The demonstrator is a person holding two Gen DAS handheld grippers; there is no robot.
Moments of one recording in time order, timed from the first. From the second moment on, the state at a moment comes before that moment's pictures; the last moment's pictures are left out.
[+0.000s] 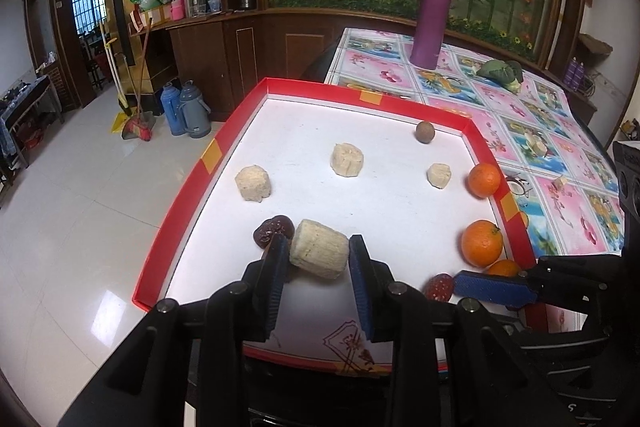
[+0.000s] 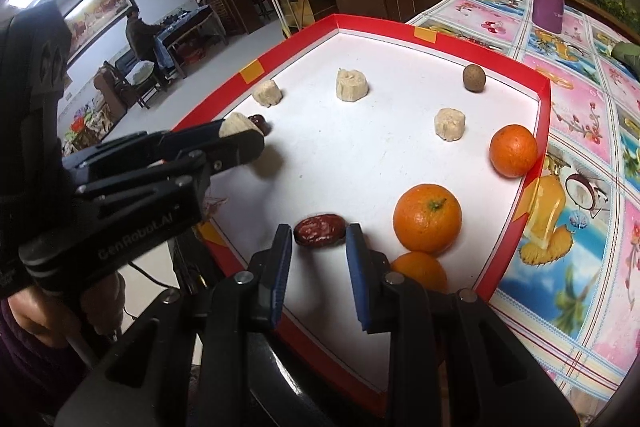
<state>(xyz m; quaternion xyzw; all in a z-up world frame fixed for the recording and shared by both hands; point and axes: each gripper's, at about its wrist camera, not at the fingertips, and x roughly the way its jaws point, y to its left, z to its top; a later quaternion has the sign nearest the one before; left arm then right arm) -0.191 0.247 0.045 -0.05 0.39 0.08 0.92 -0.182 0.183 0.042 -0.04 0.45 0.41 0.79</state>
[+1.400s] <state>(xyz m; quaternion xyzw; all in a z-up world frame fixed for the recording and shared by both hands) -0.136 0.109 0.097 0.02 0.37 -0.08 0.93 -0.067 -0.024 0.034 0.01 0.44 0.15 0.88</state>
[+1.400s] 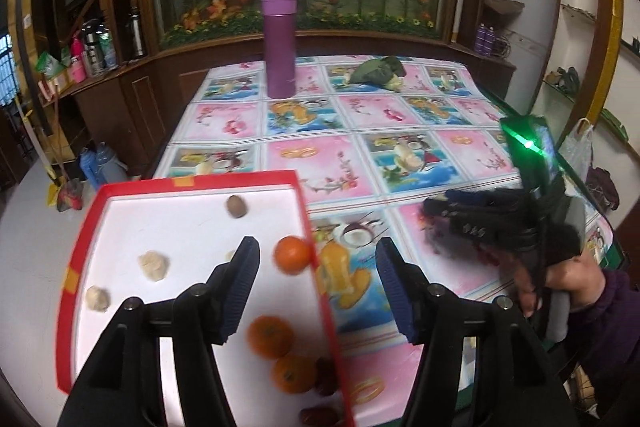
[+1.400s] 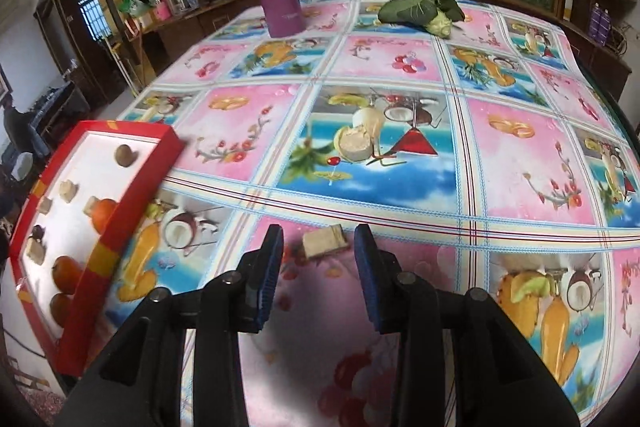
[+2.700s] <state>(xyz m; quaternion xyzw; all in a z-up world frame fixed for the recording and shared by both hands) 0.030 -0.033 0.019 0.03 0.44 -0.12 0.89 -0.049 -0.129 0.044 0.19 0.41 0.03 0.89</state>
